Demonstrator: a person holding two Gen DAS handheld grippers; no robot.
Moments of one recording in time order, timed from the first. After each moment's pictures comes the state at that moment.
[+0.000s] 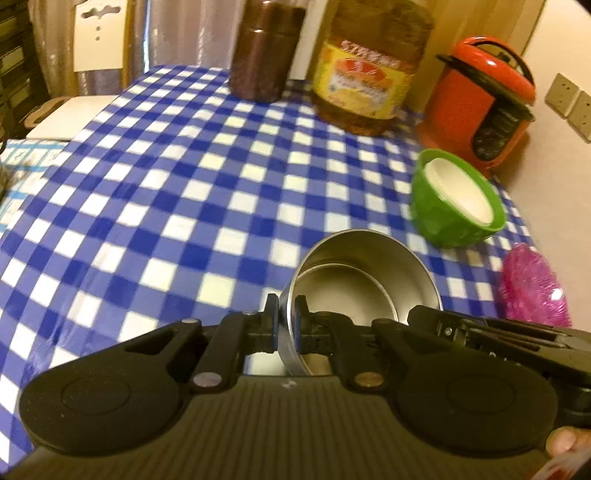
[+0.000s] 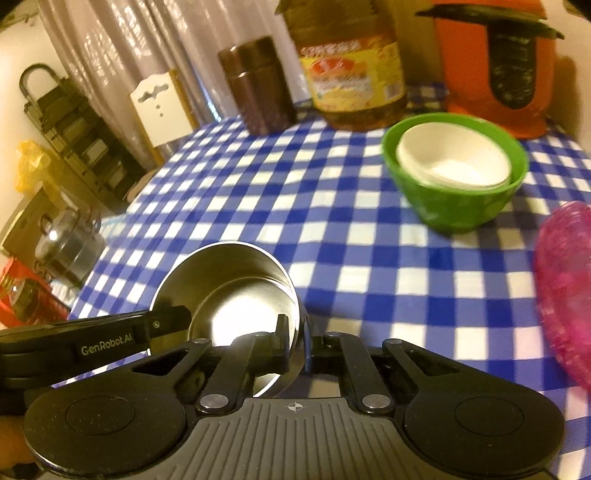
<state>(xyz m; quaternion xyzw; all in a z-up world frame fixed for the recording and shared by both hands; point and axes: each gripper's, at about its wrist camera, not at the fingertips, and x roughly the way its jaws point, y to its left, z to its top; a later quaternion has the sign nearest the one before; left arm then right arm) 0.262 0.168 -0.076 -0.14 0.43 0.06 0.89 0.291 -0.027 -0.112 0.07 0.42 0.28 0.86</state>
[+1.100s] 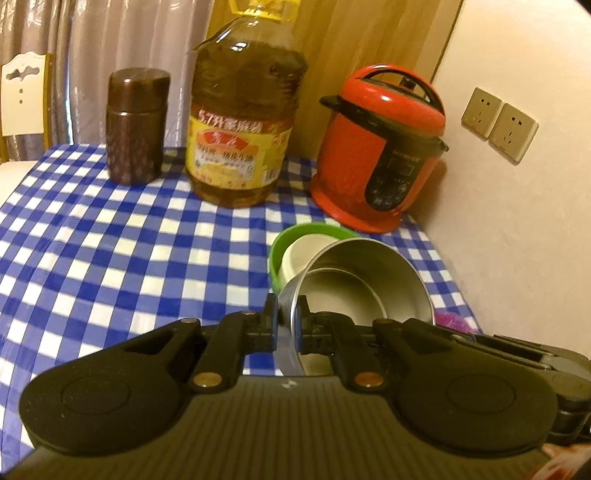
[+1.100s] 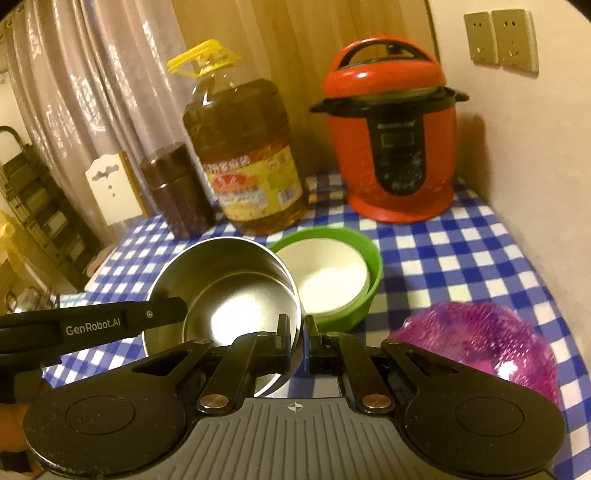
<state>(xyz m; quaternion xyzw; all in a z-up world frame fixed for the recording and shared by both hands) 0.346 0.072 -0.020 -0.11 0.36 -0.04 0.92 0.336 -0.133 -0.054 0.10 0.33 0.20 0.92</state>
